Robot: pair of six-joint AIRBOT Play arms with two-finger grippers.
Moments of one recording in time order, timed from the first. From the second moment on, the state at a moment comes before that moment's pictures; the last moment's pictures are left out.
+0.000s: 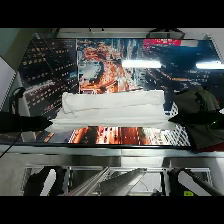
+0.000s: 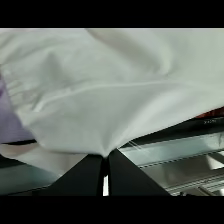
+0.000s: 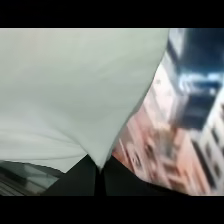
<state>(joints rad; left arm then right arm) 0.33 -0.72 0.88 -2.02 1.52 1.89 -0.44 -1.15 0.76 -0.81 1.31 1.10</state>
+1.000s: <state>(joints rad) 0.14 -1.75 1.62 -2.01 1.38 1.91 -0.22 -1.67 1.15 -0.62 0.91 0.92</state>
